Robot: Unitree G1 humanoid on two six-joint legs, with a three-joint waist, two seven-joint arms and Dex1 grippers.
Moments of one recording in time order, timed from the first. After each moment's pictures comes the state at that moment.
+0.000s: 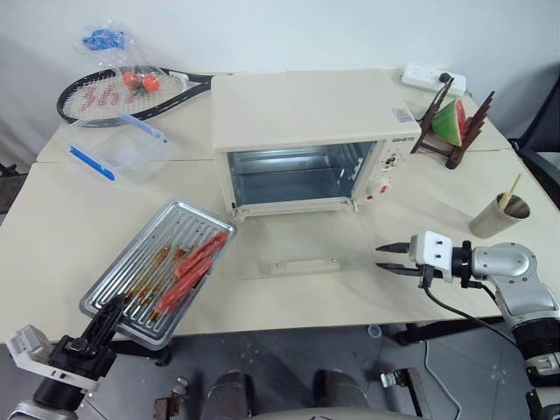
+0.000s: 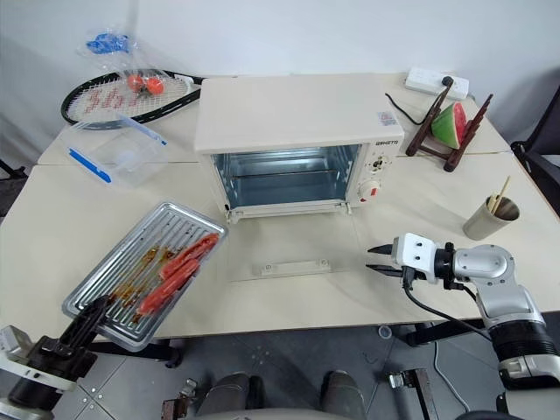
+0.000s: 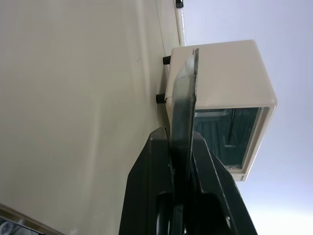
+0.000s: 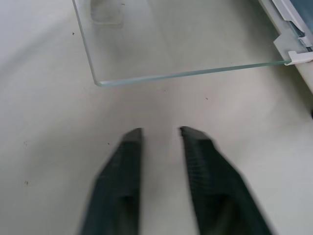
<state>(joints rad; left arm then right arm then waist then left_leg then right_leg) 0.52 0.24 0.80 -0.38 -1.96 0.92 0.05 -0.39 -0.80 0.07 0.41 0.13 -0.35 1.19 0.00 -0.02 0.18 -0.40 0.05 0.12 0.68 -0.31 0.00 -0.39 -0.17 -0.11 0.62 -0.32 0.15</state>
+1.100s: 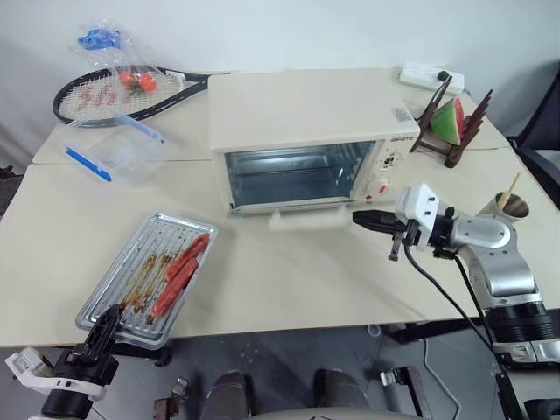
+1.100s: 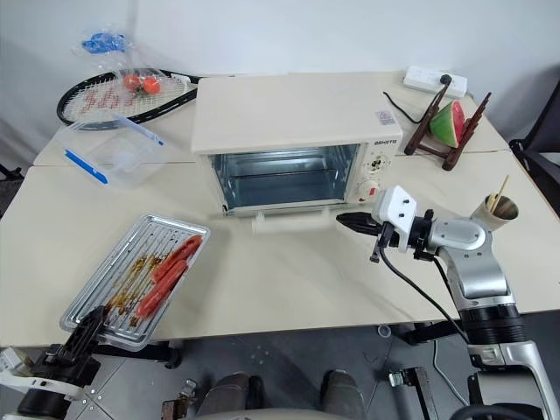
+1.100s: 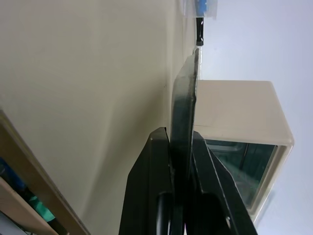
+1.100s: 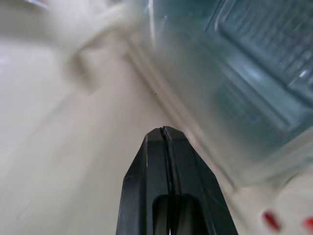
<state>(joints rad) 0.55 0.12 0.80 -0.40 -1.96 0.84 0.13 -0.50 -0.68 0.01 0.12 0.30 0.03 1.10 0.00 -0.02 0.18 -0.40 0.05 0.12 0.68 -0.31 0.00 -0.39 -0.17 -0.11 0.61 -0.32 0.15</state>
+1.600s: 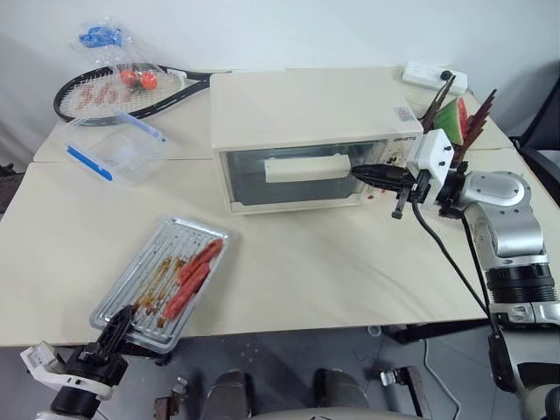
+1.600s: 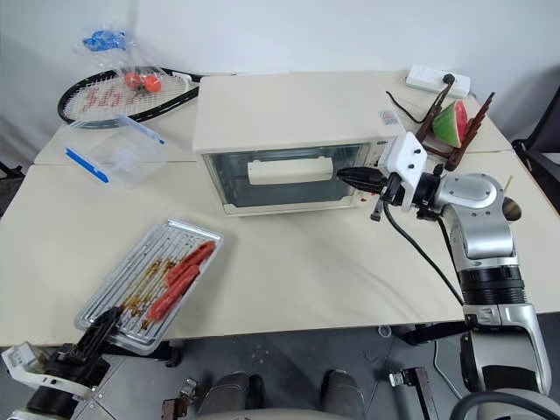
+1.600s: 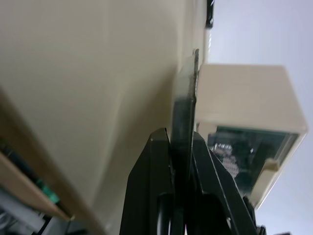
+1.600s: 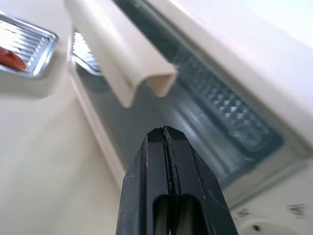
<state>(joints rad) 0.56 0.16 0.77 -0.37 -1.96 0.91 0.13 -0.70 -0.68 0.00 0.19 0.31 0.08 1.13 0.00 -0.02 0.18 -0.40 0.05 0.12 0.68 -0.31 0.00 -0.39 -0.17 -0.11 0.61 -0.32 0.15</state>
